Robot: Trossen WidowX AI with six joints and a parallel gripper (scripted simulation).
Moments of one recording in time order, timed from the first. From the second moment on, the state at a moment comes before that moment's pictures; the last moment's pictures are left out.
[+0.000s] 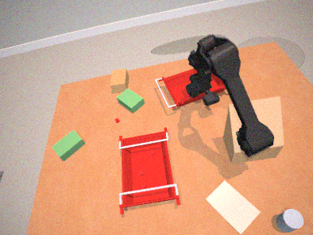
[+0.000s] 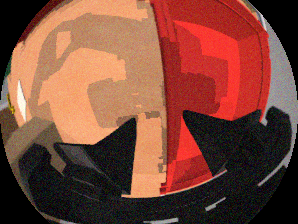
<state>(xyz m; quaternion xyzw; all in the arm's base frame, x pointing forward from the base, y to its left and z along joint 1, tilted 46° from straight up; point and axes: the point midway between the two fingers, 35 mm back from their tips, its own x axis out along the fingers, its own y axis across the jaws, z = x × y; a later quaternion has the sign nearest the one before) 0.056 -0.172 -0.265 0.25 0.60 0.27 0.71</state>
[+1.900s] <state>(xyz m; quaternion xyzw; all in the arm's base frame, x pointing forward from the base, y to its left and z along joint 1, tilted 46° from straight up) 0.044 -0.236 -0.201 0.26 0.59 0.28 0.71</state>
